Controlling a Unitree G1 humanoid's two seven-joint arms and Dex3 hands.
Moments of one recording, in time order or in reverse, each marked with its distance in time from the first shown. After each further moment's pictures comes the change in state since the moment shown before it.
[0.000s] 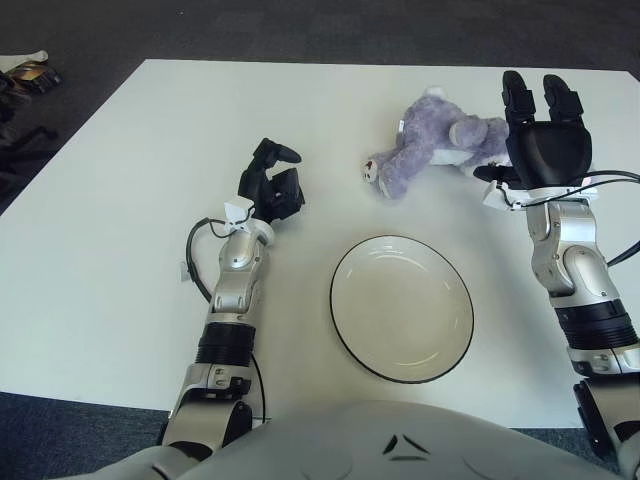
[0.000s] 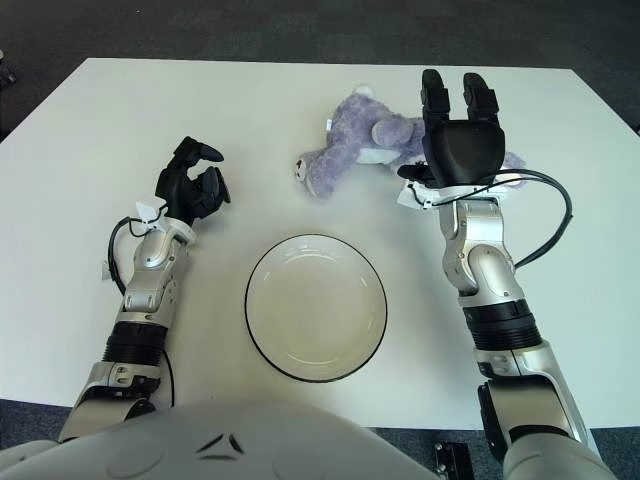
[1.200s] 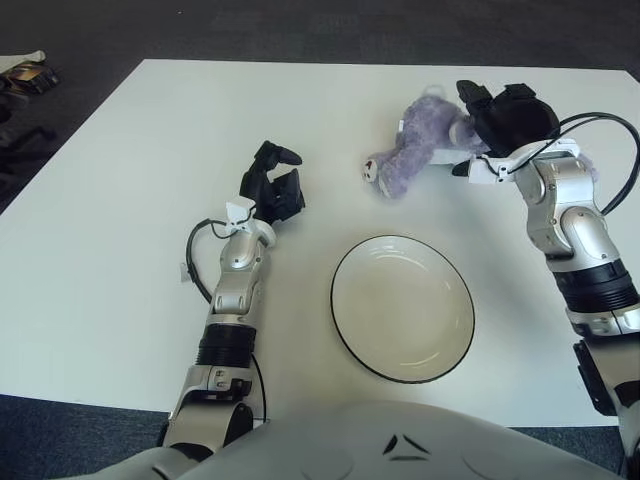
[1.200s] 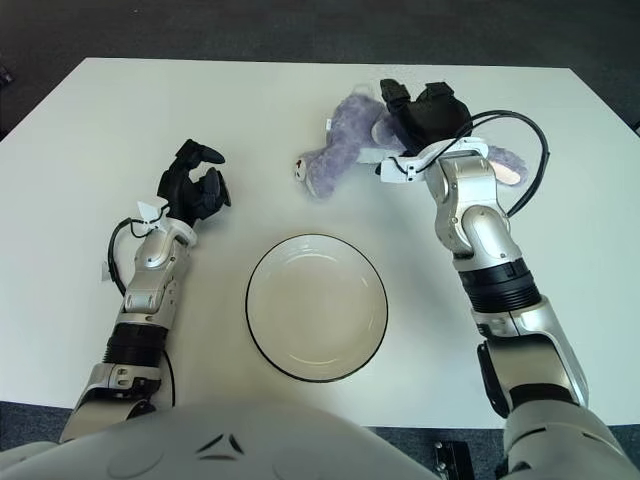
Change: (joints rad) left arm 0.006 -0.007 -0.001 -0.016 -0.003 0.041 0.003; right arm -0.189 -0.038 0.069 0.003 0.097 -0.043 0.522
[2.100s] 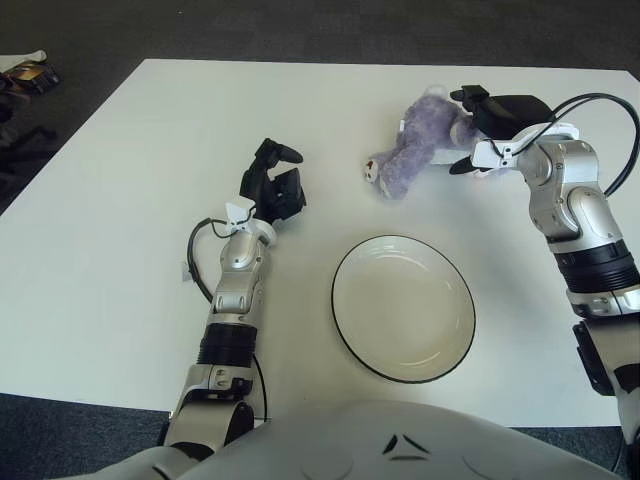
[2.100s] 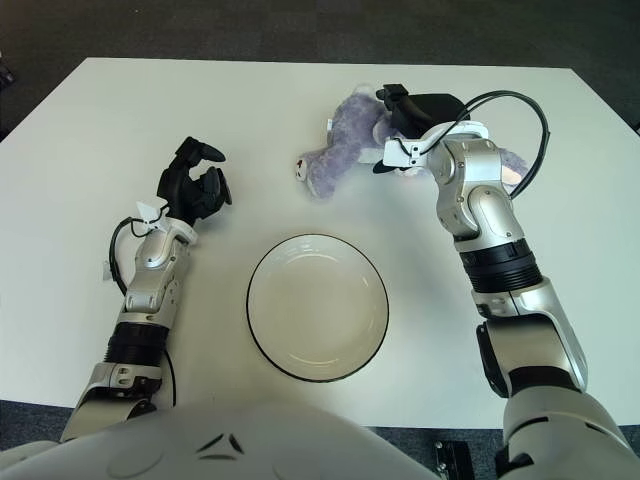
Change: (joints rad) left arm -0.002 -0.003 0.000 0.008 -0.002 -0.035 -0.011; right arm -0.086 -0.002 0.010 0.113 0.127 -0.002 0.045
